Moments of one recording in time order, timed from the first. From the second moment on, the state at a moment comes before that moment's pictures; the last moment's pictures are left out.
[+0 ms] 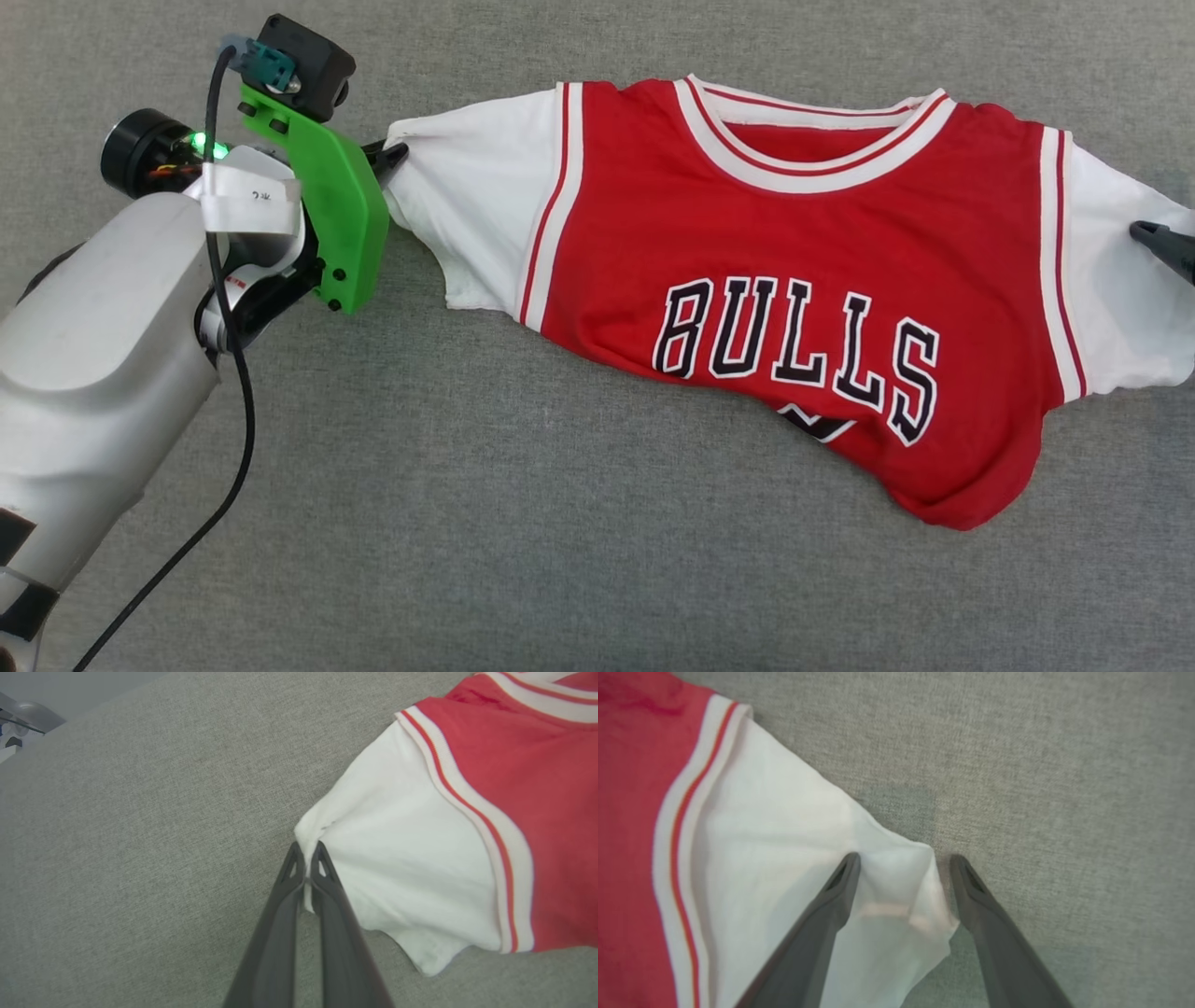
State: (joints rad) left arm -1.04 0.62 -0.92 0.38 -0.90 -0.09 0.38; right arm -0.74 -0.67 0.31 0.48 0.72 0.13 0.79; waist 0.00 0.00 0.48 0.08
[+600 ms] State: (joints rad) left arm -1.05 0.64 -0.91 0.37 -0.85 -0.10 0.20; right arm -0.74 -0.75 0.40 0.34 0.84 0.13 0.38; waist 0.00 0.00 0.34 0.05
